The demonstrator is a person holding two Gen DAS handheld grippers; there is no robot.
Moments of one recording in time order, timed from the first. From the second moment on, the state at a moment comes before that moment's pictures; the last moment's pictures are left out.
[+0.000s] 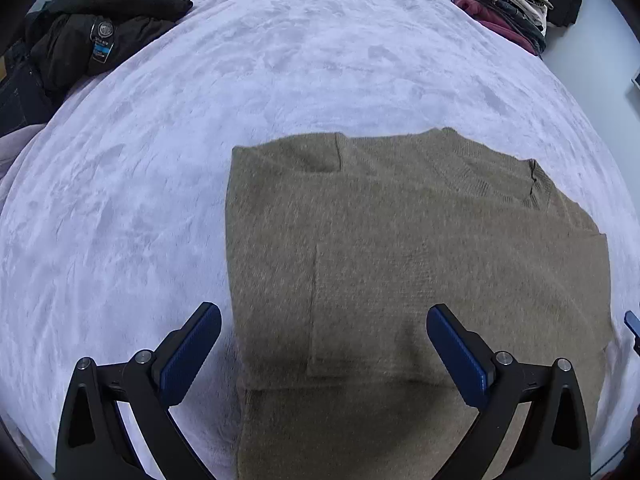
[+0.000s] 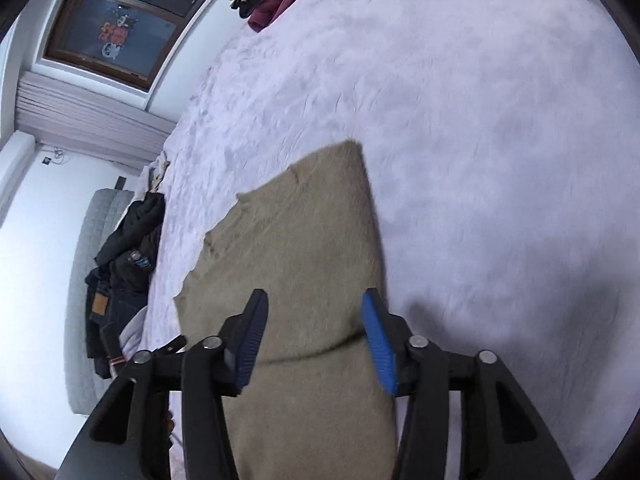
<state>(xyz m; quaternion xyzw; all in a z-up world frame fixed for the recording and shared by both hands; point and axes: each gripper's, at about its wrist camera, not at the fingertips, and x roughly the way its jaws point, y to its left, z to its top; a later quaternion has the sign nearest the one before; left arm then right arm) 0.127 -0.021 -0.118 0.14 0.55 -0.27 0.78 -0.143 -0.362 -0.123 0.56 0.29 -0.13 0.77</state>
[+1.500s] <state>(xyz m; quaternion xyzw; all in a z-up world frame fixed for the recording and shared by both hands) 0.112 0.009 -0.118 0.16 0.56 -0.28 0.76 -0.099 -0.285 -0.100 0.43 0.41 -0.14 0.79</state>
